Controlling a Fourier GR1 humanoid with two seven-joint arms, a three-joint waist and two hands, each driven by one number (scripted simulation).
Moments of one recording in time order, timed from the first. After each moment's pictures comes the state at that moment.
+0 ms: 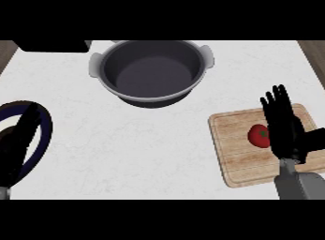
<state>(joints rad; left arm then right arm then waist) 0.06 0.48 -0.07 -1.60 0.15 0.18 0.15 -0.14 -0.19 0.02 -1.43 -0.47 -0.24 -0.04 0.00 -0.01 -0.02</state>
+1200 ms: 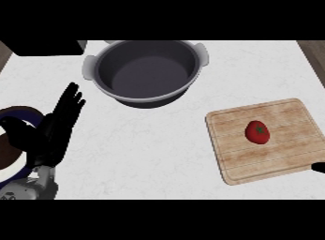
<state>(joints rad) -0.11 0.26 -0.15 -1.68 0.21 0.25 0.28 0.06 -0.82 -0.02 -1.71 0.01 -0.06 -0.21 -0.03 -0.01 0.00</state>
